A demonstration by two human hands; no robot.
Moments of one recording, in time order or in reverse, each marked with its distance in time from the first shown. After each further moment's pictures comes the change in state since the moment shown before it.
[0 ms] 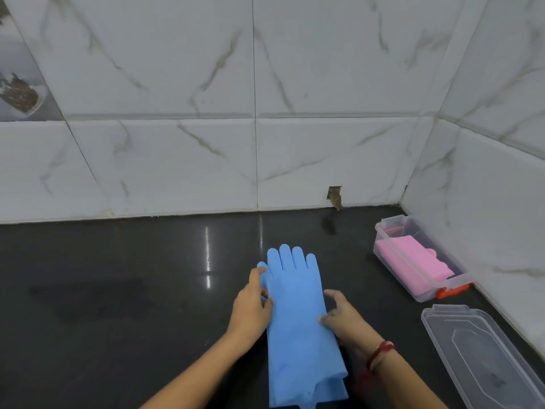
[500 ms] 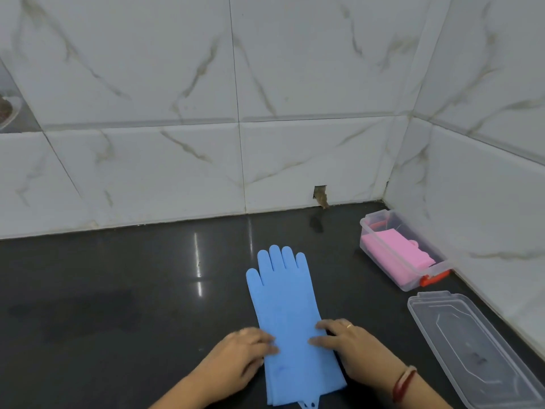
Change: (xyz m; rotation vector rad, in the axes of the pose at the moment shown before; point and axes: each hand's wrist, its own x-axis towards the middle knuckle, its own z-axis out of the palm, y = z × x) left_hand -0.054 -0.043 -0.022 0.410 -0.348 0.702; right_hand -0.029 0.061 -0.016 -1.096 0.022 -0.658
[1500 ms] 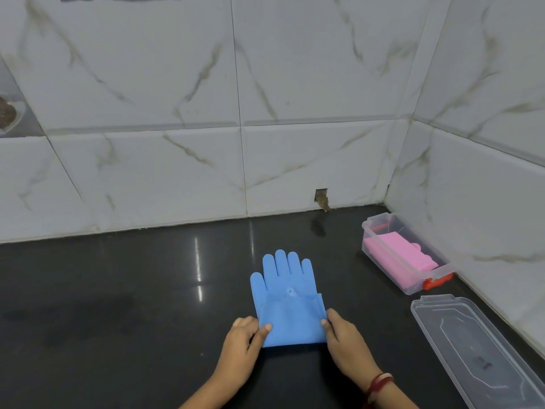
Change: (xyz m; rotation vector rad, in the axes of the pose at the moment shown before) left_hand 0.024 0.004 0.023 -0.449 0.364 -0.517; right_hand 0.028 -0.028 0.008 0.602 0.298 0.479
